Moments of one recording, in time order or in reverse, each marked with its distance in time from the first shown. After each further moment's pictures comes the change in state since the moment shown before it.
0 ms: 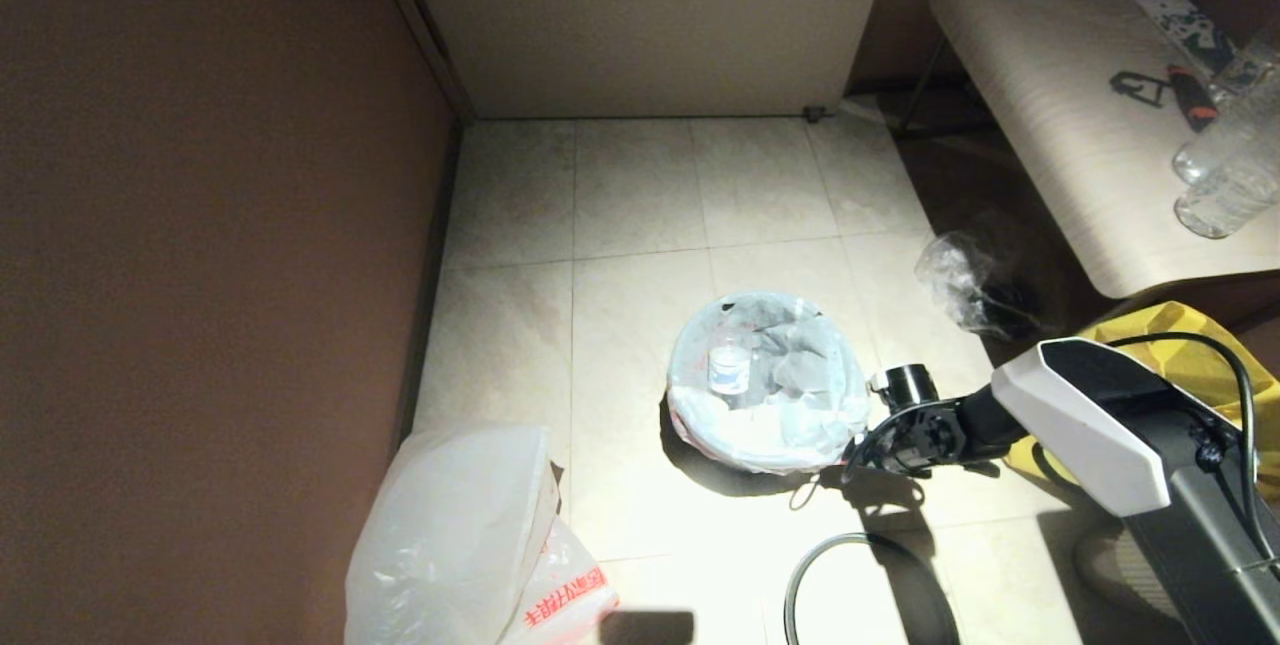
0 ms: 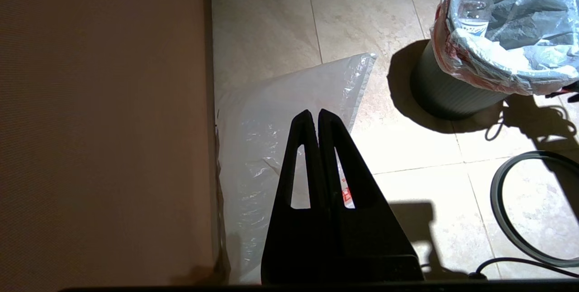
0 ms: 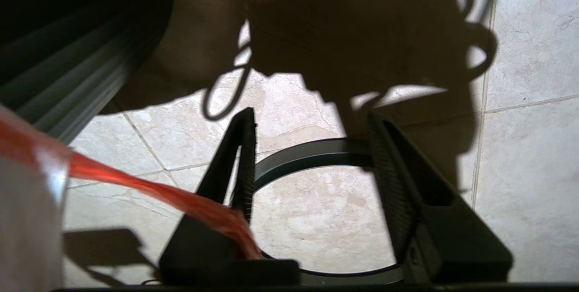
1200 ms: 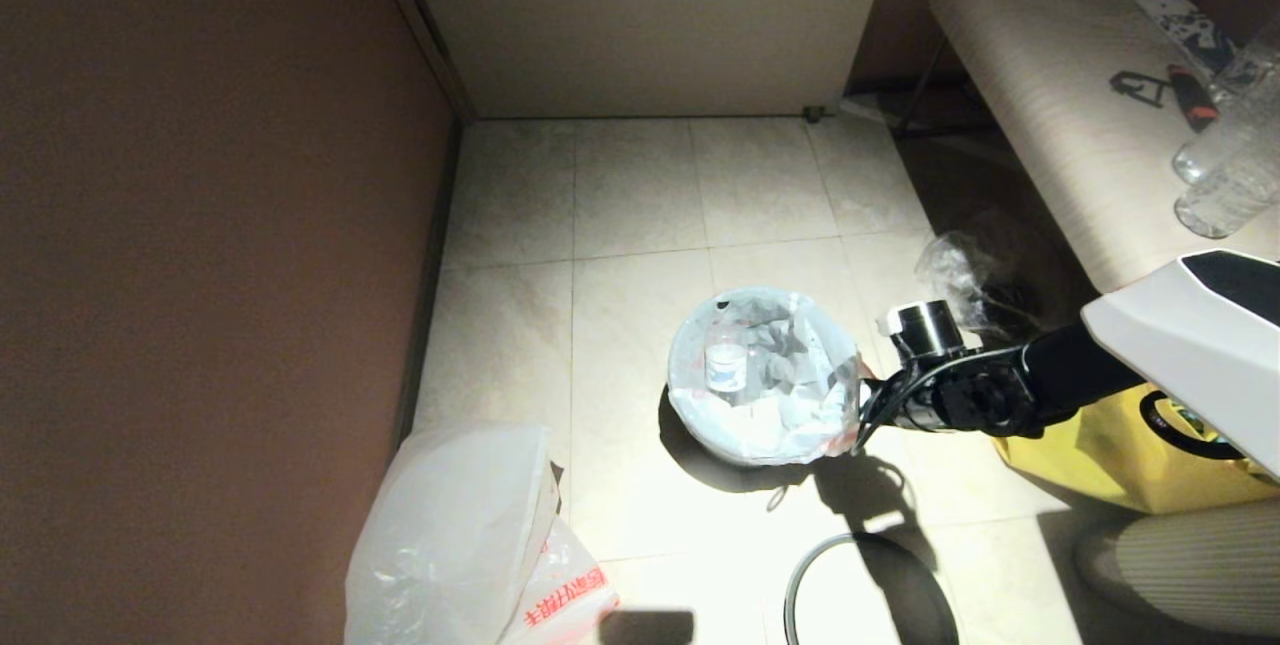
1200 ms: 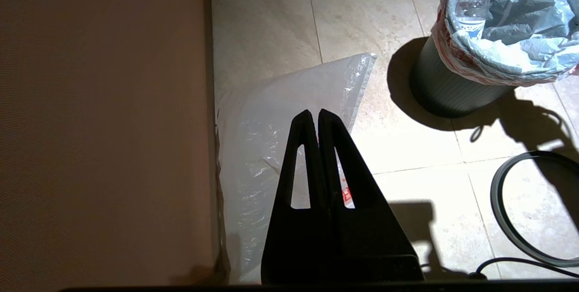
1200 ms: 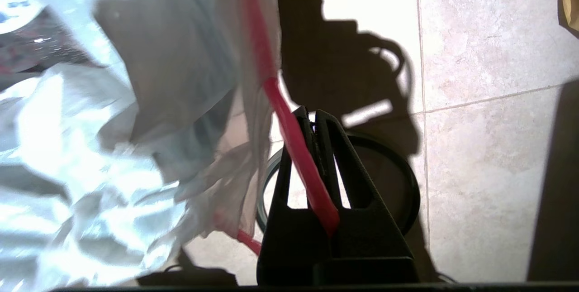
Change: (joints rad) left arm 0.000 0.000 0.000 0.000 0.001 0.000; right arm 0.128 -0.456 0.367 -0.063 -0.177 0.008
